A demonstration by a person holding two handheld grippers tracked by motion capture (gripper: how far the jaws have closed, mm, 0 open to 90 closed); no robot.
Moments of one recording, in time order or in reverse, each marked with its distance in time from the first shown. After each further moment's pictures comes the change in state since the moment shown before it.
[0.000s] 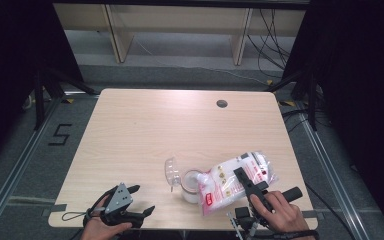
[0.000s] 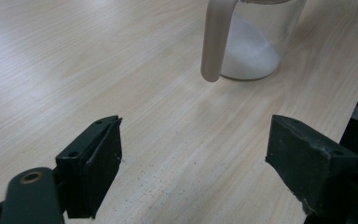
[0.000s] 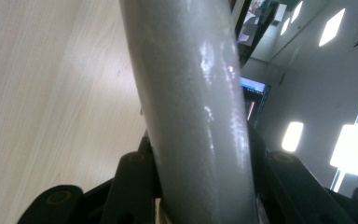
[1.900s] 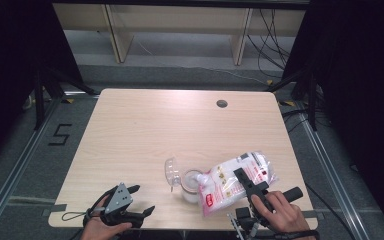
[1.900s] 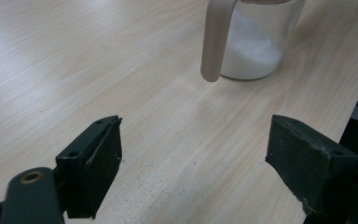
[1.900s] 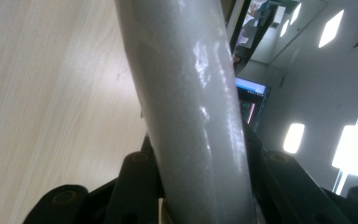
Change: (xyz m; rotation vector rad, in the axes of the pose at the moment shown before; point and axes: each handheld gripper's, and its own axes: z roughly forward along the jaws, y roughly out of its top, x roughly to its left) left arm 0.000 0.000 0.000 0.001 -0.001 0.001; right arm 0.001 -0.001 -0.003 -0.004 -0.004 0.030
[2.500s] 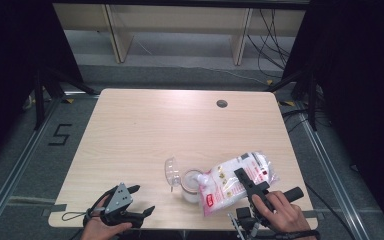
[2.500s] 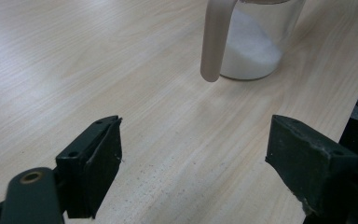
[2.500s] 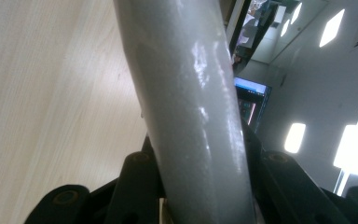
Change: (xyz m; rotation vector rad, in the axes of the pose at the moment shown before) left arm 0.000 0.000 0.000 0.000 -0.002 0.002; right arm -0.003 -0.001 0.000 -0.010 0.005 -0.014
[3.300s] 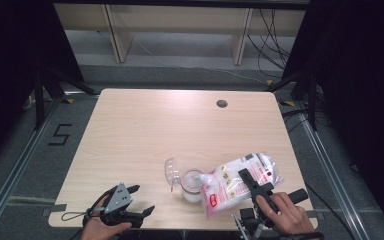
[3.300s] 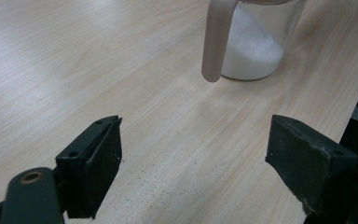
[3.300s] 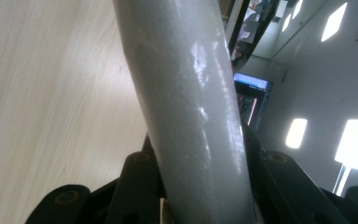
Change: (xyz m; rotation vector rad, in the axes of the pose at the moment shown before) left arm 0.000 0.000 -0.001 0.003 0.005 -0.002; right arm 0.002 -0.006 -0.005 0.010 -0.005 0.009
